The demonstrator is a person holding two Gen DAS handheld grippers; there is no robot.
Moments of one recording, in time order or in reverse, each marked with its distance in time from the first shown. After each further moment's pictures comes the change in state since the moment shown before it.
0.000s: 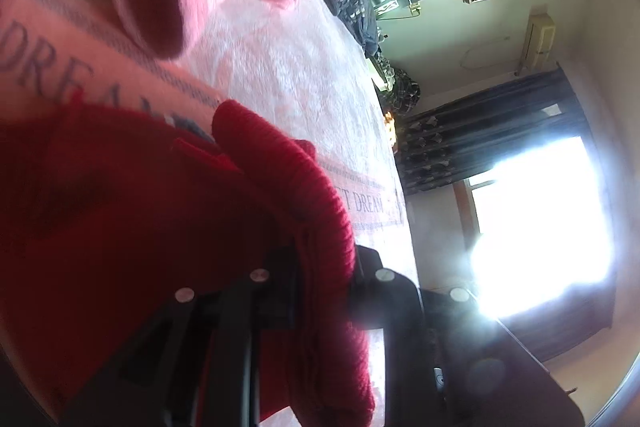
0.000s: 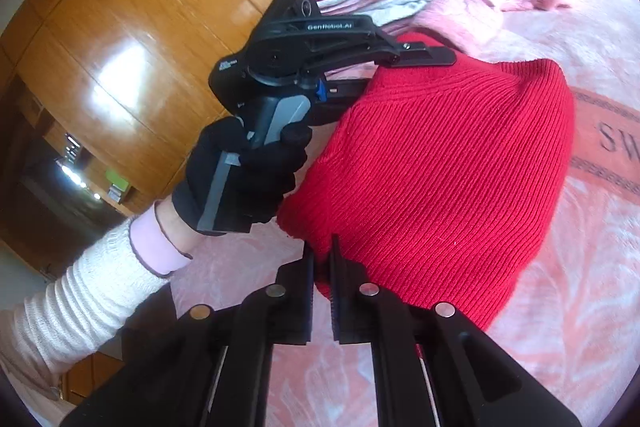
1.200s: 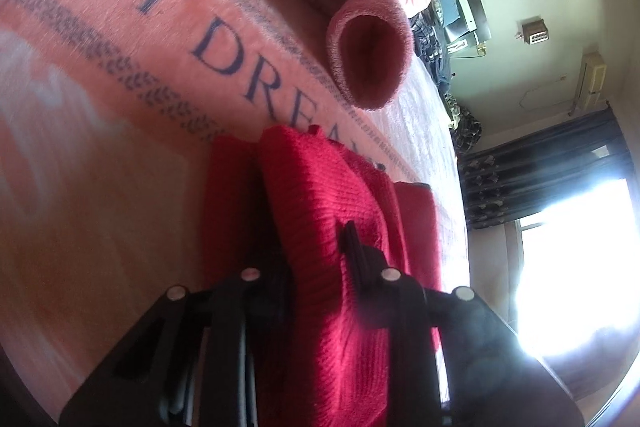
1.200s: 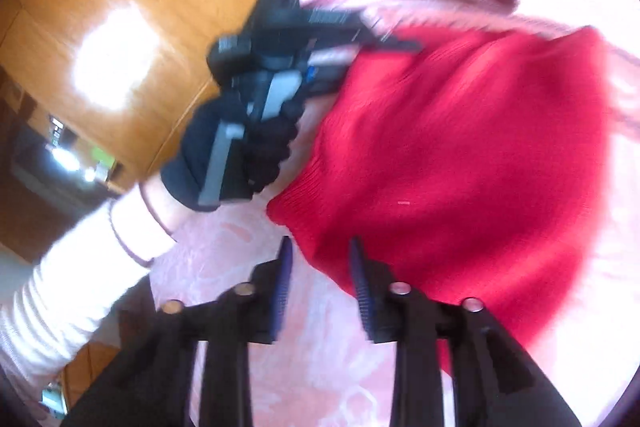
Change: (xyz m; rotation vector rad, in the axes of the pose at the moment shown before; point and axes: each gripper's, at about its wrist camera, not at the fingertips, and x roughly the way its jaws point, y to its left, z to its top) left arm -0.075 0.143 -0.004 -0.125 -0.097 0.187; right arm 0.090 0.001 -0.006 0.022 0.107 -0.050
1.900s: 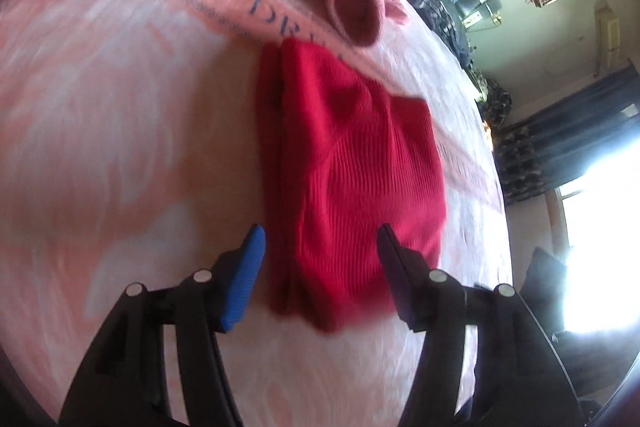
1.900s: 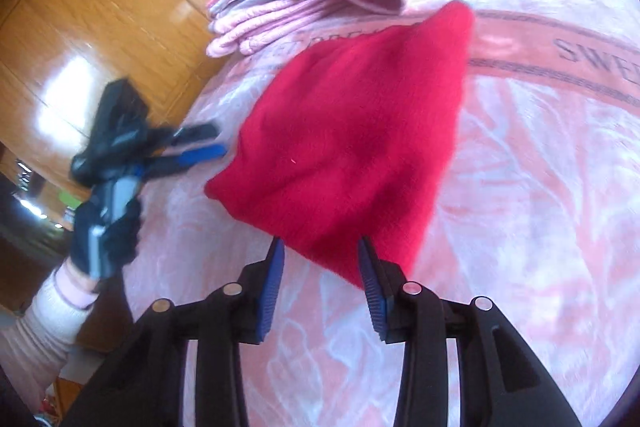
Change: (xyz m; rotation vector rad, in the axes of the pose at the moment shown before) left arm -0.100 -0.031 -0.120 0.103 0.018 0.170; right arm -0.065 -0.052 -0.038 0.104 -0.058 -0.136
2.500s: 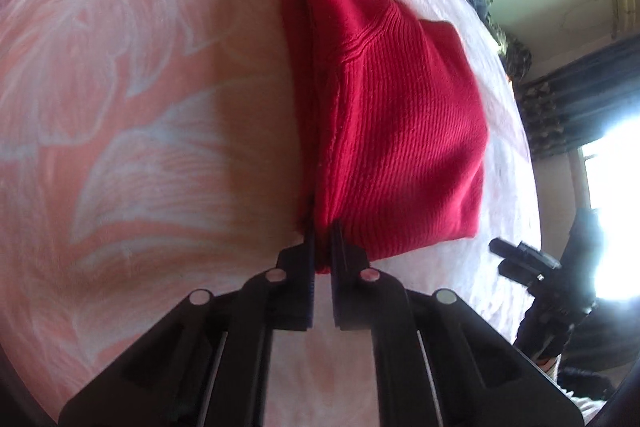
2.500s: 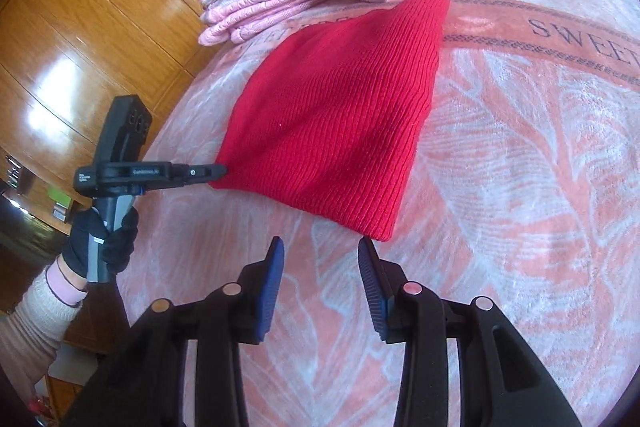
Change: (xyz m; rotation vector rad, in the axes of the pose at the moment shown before) left arm 0.020 0.021 -0.039 0.066 0.142 0.102; right arm -0.008 0.011 -0.029 0.005 0.015 -0.039
